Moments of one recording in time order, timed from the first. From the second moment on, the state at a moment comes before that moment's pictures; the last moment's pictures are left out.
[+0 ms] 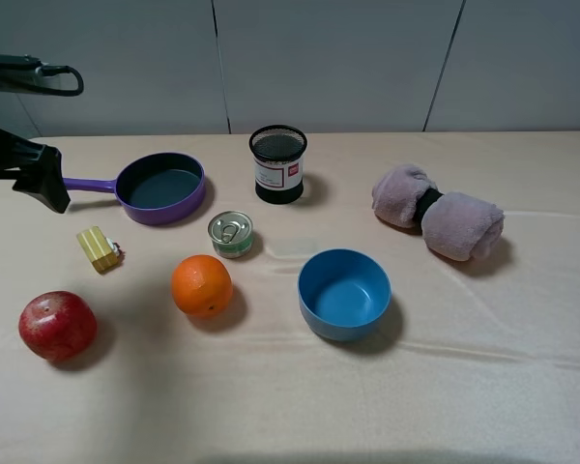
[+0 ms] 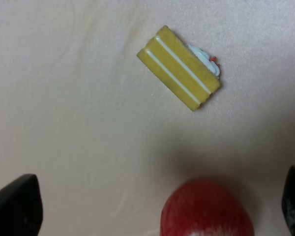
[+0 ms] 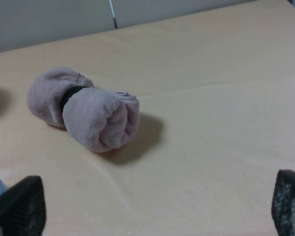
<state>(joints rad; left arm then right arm) -0.05 1.47 -0.95 0.05 0.78 0.04 0.11 -0.01 -0.50 -0.12 1.04 0.29</state>
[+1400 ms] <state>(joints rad) -0.09 1.86 -0.95 -0.04 0.50 -0.22 0.11 -0.01 -0.50 -0.12 1.04 0.29</state>
